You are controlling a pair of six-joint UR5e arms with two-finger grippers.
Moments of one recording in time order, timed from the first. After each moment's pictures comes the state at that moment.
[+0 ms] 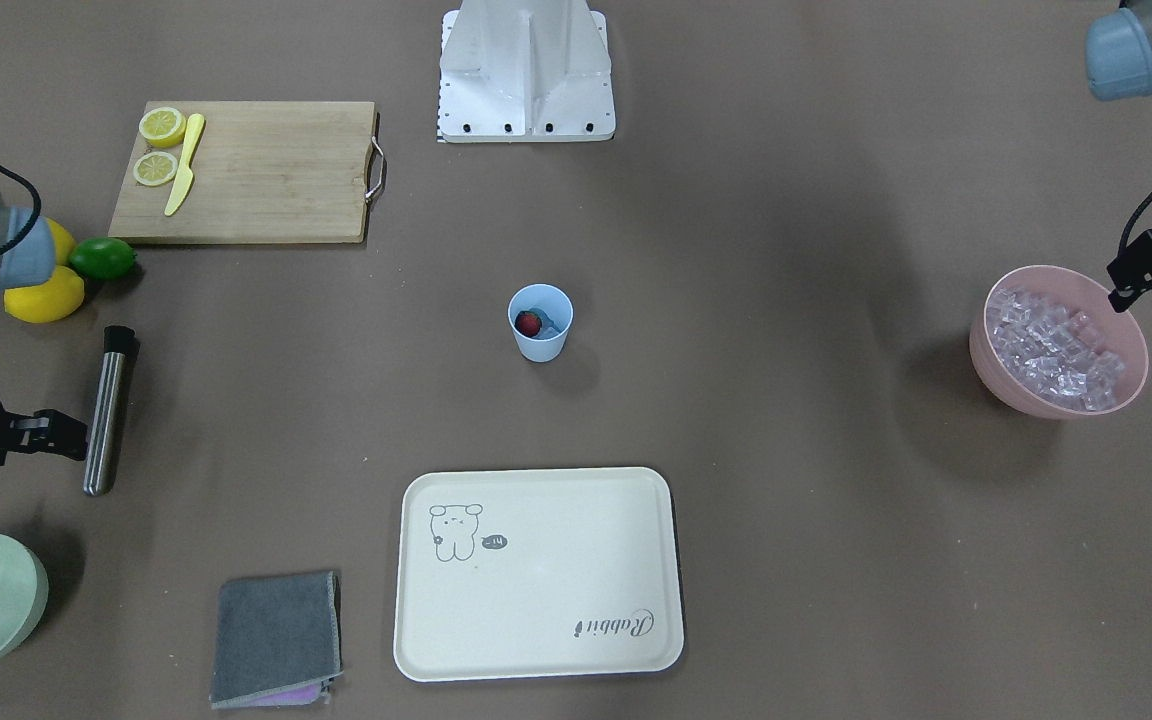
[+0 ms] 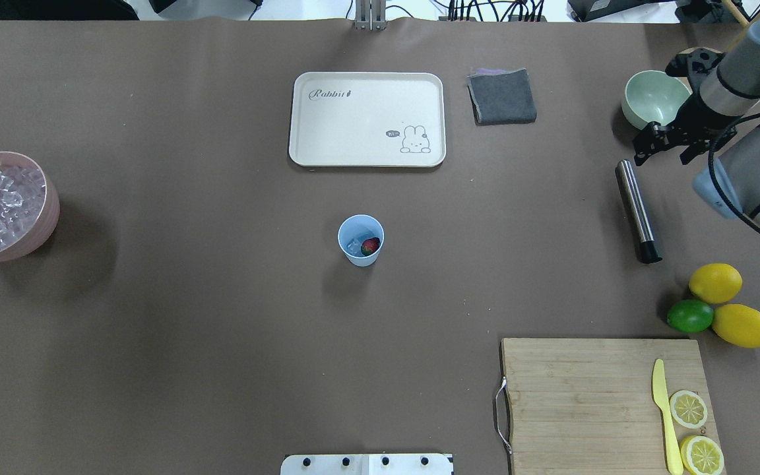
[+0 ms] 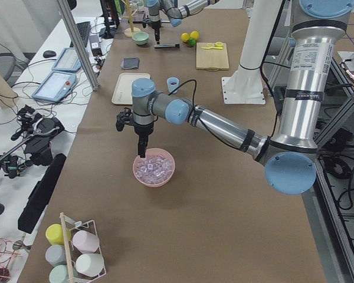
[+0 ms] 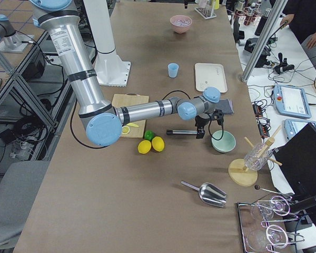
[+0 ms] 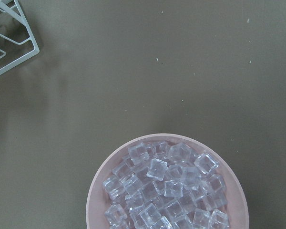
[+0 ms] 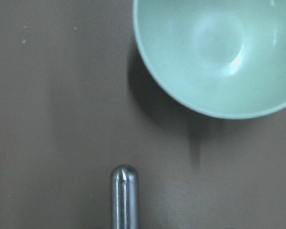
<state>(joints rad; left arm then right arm) -1.27 -1.69 -1.86 -1.51 -2.15 -0.44 1.14 -1.24 1.40 -1.36 2.28 0.55</state>
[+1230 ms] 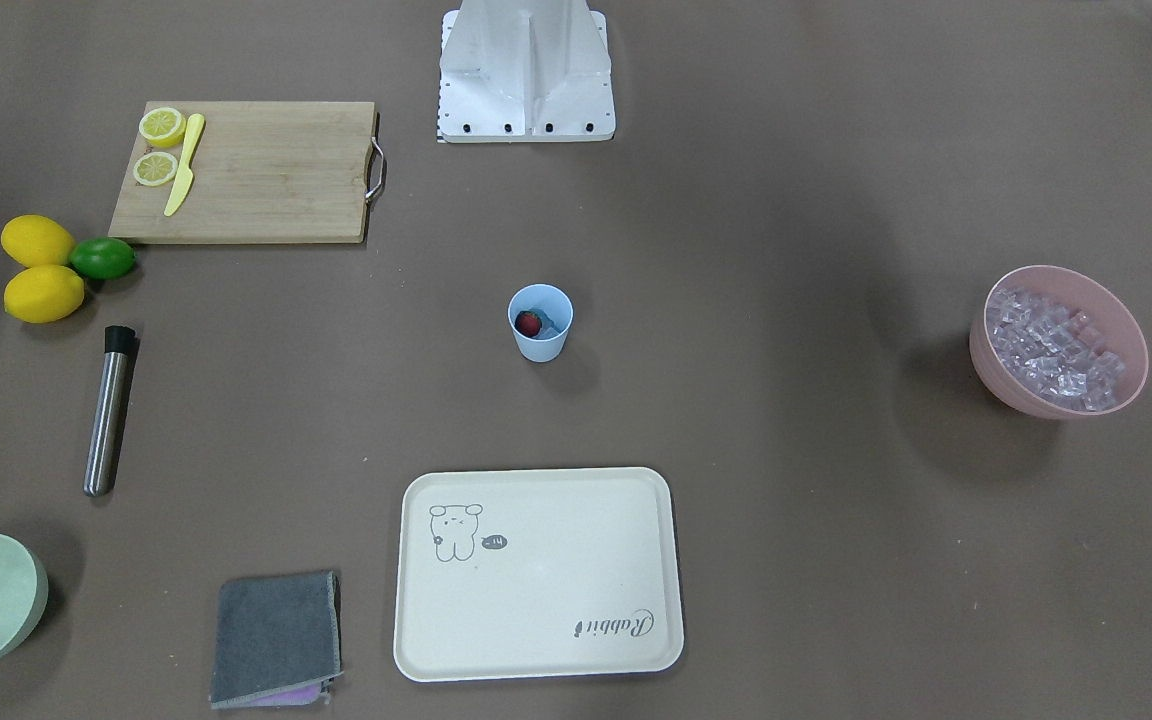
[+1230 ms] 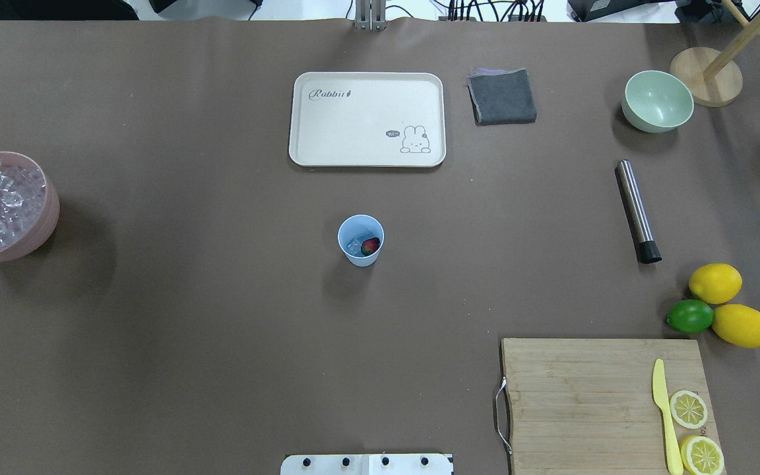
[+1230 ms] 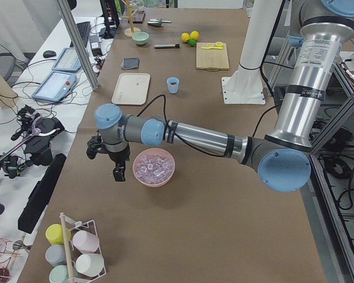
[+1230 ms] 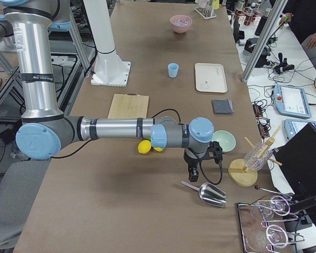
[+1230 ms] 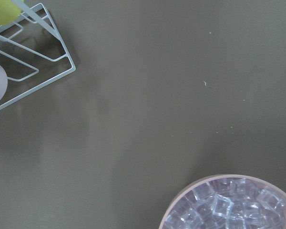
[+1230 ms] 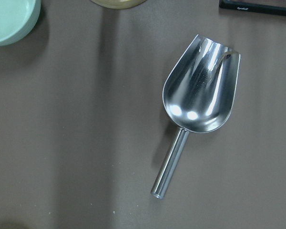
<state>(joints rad) -1.56 -1.84 -1.42 -1.51 -2.36 -0.08 1.56 -1.50 1.56 -1.57 2.32 -0.05</state>
